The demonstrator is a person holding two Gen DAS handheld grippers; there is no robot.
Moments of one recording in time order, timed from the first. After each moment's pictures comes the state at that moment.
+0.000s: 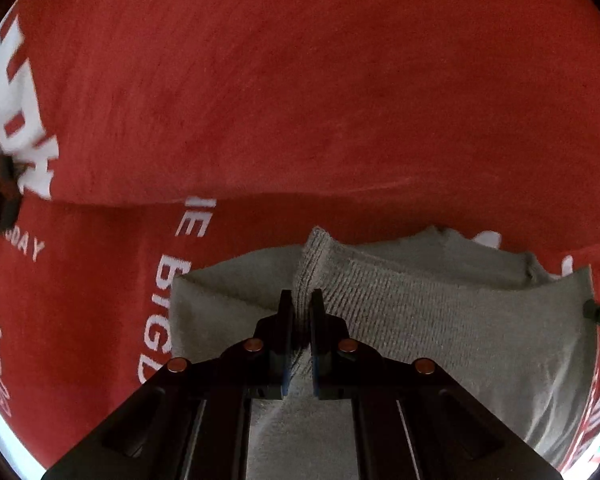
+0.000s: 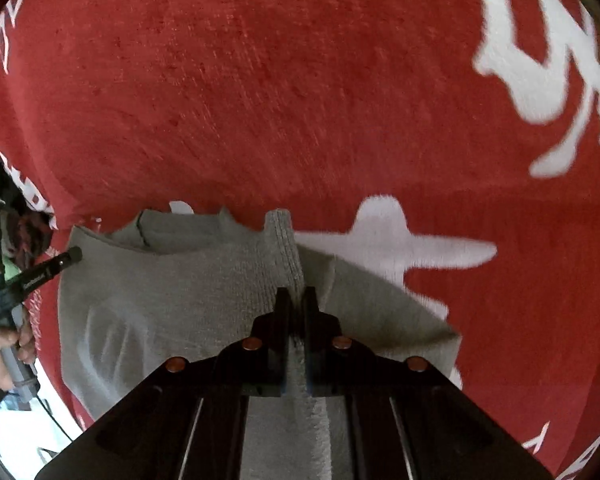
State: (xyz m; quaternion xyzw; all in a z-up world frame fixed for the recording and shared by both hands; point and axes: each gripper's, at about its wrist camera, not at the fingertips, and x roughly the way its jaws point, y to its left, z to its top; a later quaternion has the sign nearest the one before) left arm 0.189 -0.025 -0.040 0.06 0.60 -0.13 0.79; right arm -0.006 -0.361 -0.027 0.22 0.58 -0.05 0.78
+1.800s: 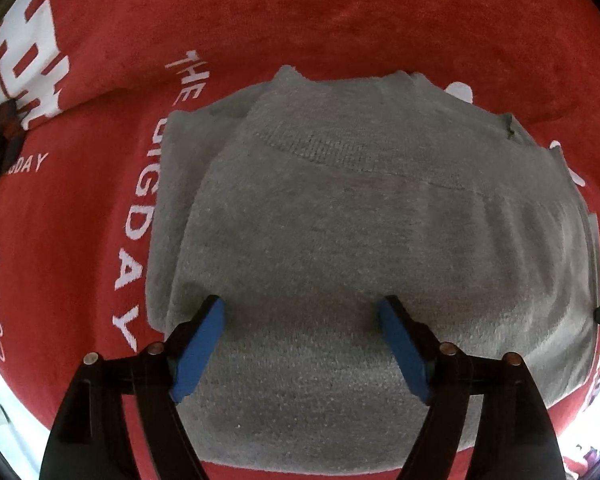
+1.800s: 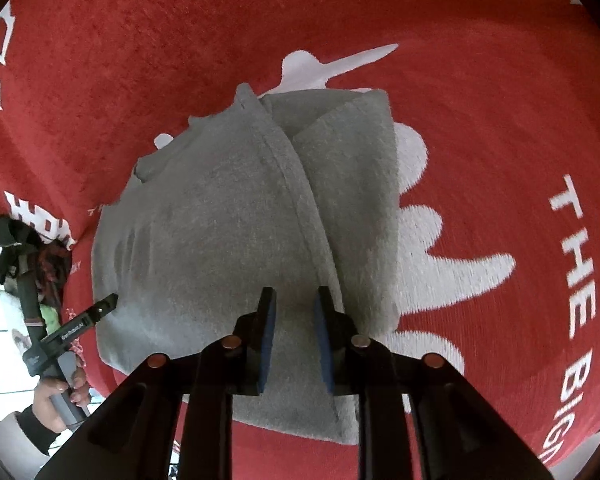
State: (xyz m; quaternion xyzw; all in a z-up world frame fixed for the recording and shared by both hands) left arm 0.094 -0.002 -0.066 0.11 0.65 -0.16 0.73; right arm -0.156 -0.337 -0.024 0.37 0.58 -0.11 0.72
